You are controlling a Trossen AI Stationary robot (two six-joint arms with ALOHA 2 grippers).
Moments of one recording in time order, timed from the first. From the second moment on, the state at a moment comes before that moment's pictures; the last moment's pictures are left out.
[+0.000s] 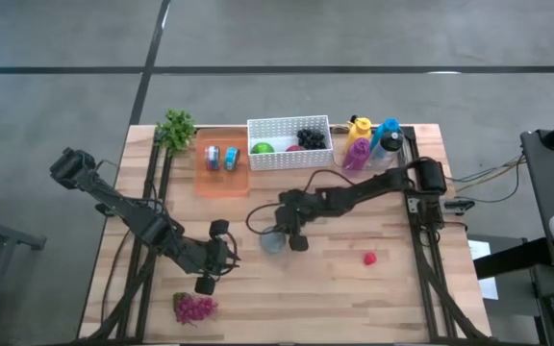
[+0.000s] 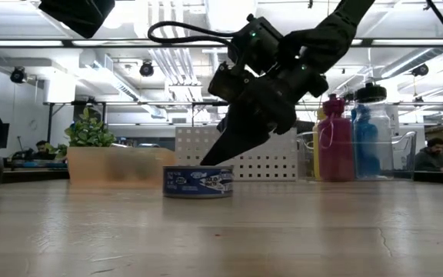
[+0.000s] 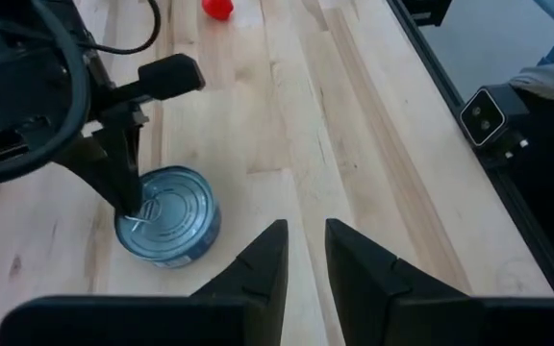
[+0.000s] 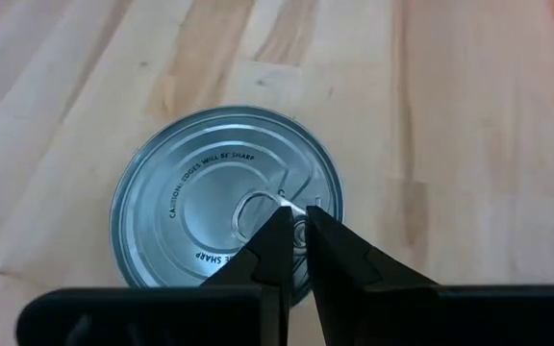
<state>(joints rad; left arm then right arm) -0.59 1.27 0.86 -0.34 -0.32 -0.26 -0.01 1.96 1.06 0.14 -0.20 -0.06</state>
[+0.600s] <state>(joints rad) -0.57 1.27 0.86 -0.34 -0.37 -0.32 0.09 1.61 1.01 0.03 -0.17 -0.13</state>
